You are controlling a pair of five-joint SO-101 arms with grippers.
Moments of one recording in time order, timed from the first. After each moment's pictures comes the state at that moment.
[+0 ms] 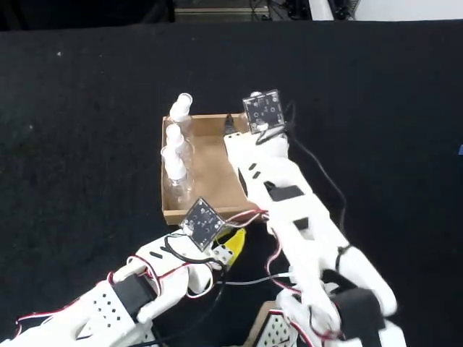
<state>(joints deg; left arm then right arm) 47.4 -81.9 91.9 25.1 6.8 -15.7 -22.2 62.7 -9.8 3.7</state>
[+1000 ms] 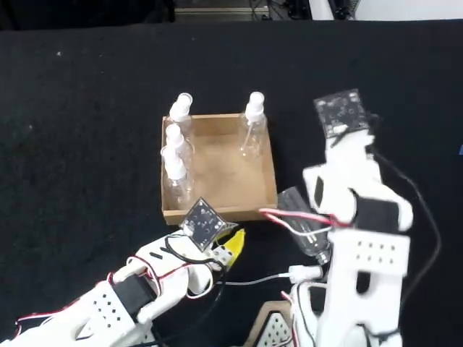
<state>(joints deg) 47.4 -81.9 92.4 25.1 6.8 8.5 -48.9 39.5 76.1 22.4</state>
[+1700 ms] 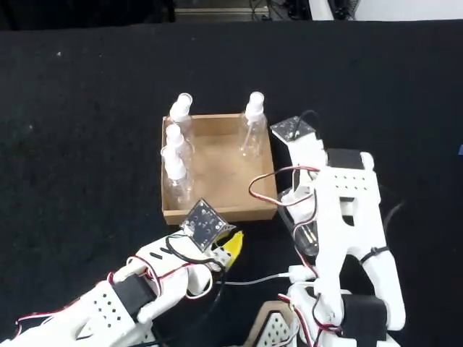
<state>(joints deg) 47.4 -81.9 92.4 26.9 6.8 4.0 -21.7 41.7 78.6 29.2</state>
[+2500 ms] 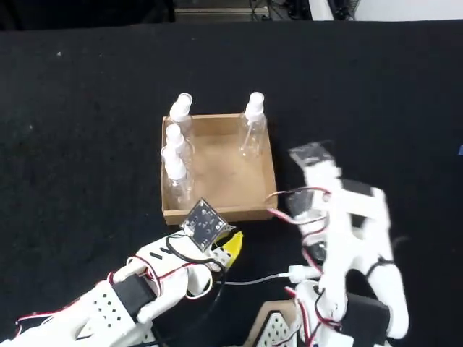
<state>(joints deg) 47.4 -81.9 92.4 27.2 6.8 18.1 -22.1 57.5 61.2 33.3</state>
